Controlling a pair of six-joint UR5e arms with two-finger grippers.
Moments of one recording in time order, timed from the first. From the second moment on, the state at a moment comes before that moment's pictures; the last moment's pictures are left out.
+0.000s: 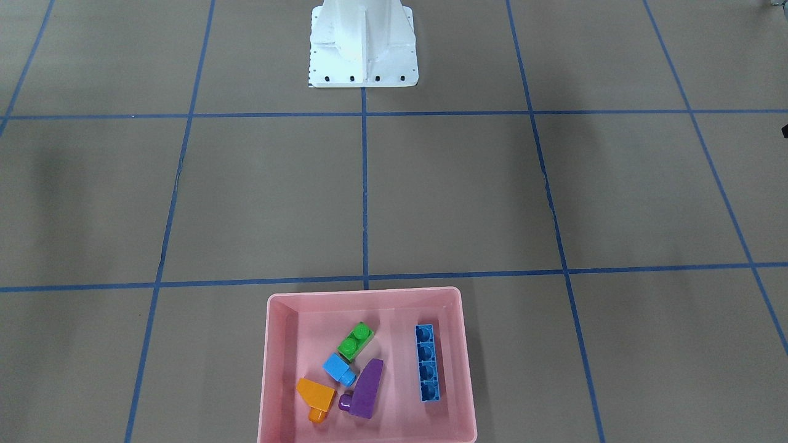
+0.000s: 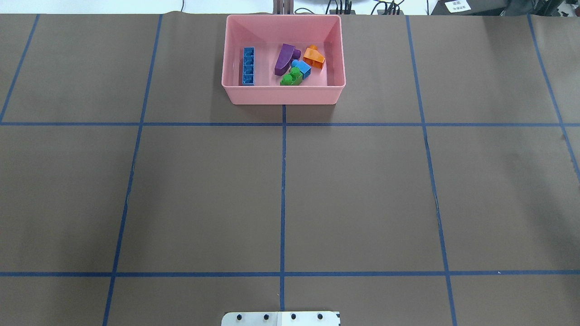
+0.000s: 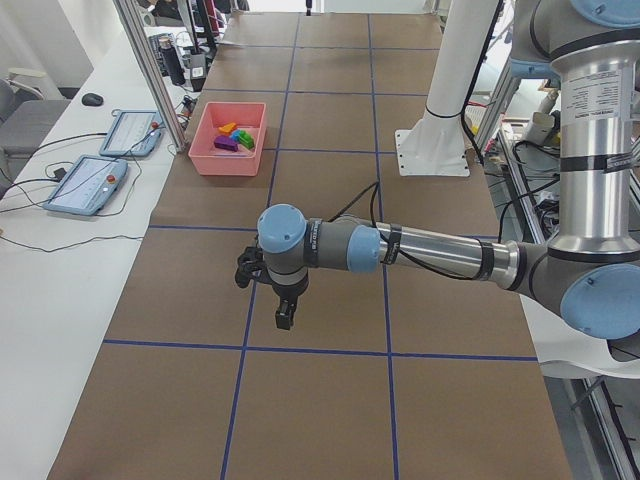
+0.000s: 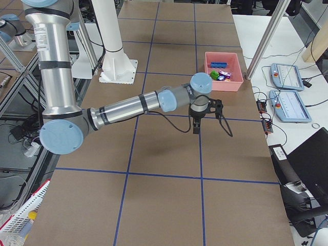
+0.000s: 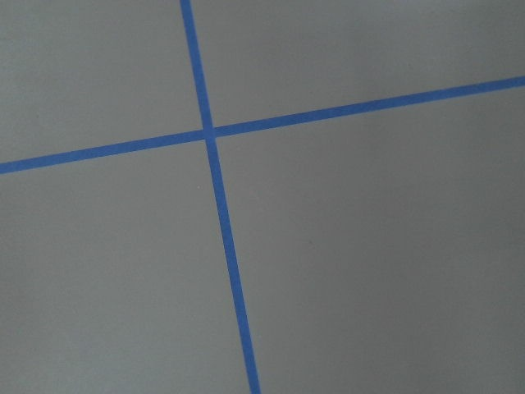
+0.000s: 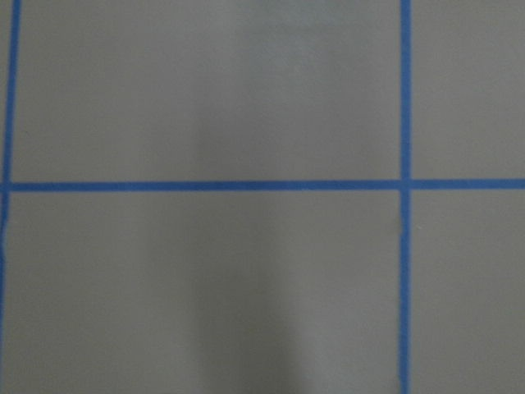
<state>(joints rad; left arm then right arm) -1.54 -1.49 -1.81 -1.48 -2.39 0.11 1.49 -1.65 1.81 -1.56 2.40 0.18</state>
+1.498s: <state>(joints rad) -1.57 -1.43 -1.84 -1.46 -2.39 0.11 1.60 -1.75 1.77 -1.60 2.35 -0.08</state>
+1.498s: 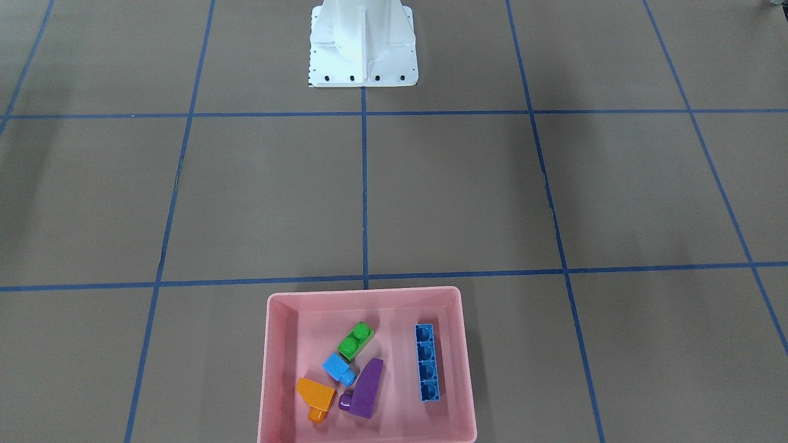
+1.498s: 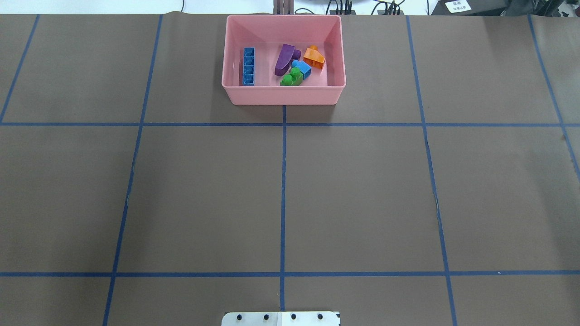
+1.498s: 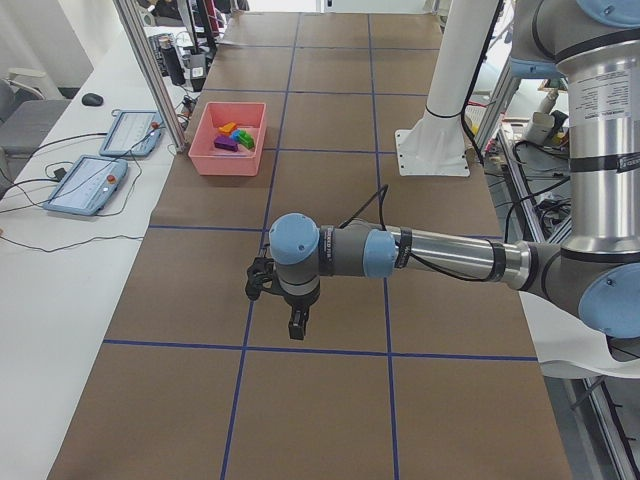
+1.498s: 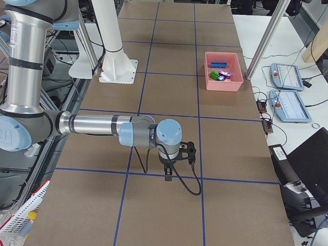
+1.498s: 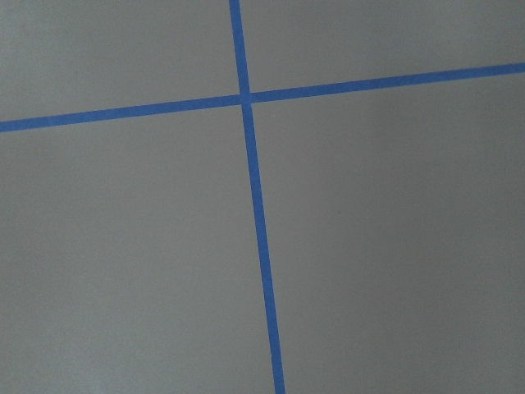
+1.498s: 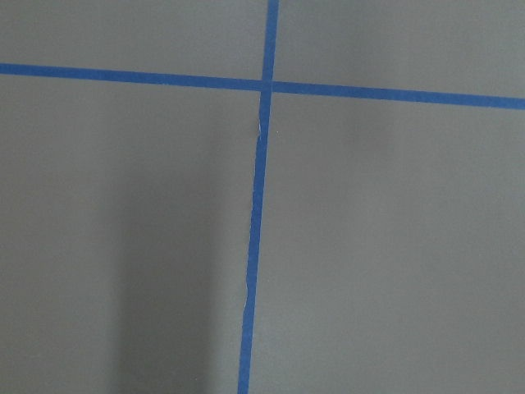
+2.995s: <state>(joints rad) -1.56 -1.43 -1.85 -1.47 -2.25 0.11 1.60 -1.74 1.76 -1.61 2.30 -0.09</state>
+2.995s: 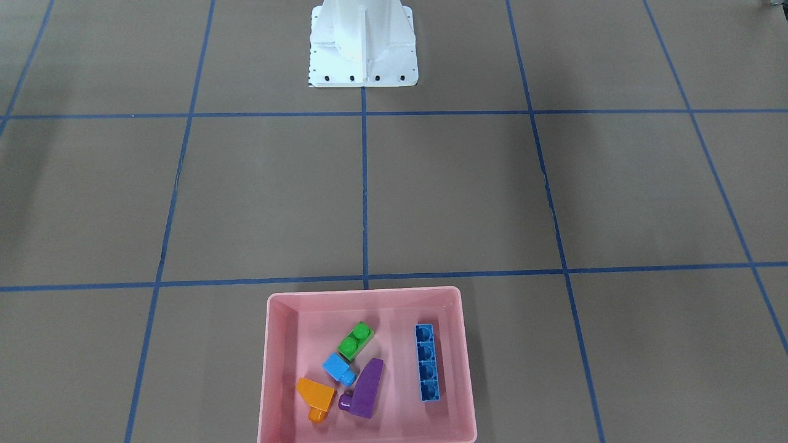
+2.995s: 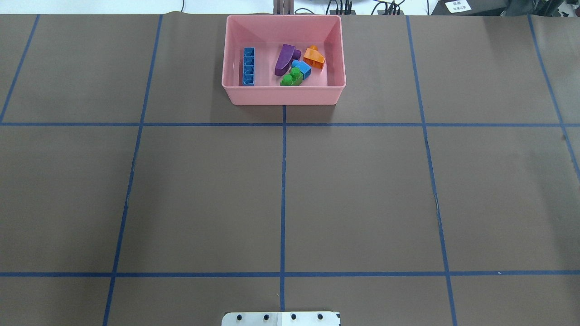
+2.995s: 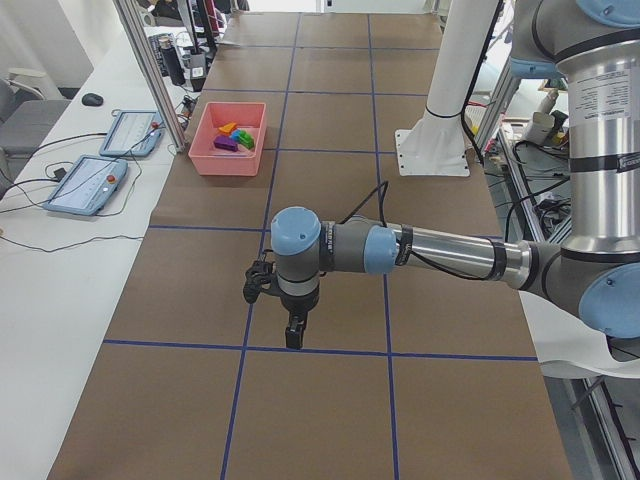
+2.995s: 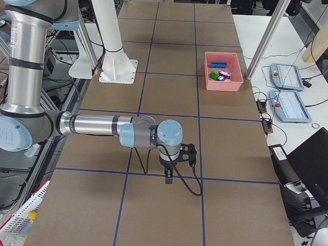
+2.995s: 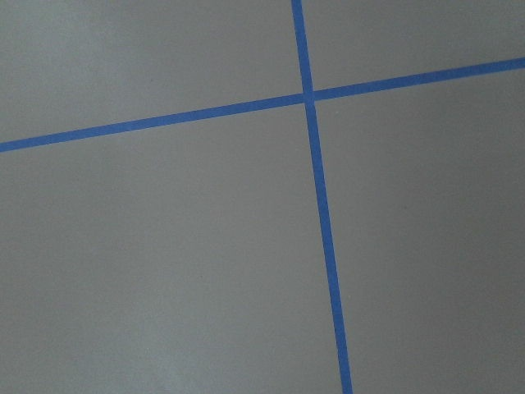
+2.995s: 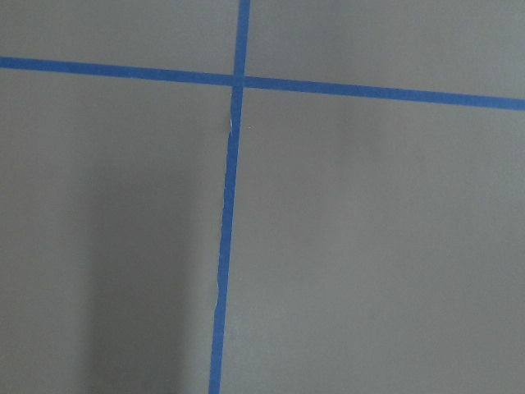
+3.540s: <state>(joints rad) -1.56 -1.43 -1.83 -1.47 -2.26 0.11 1.58 -1.71 1.76 -1.71 2.30 -0.11</state>
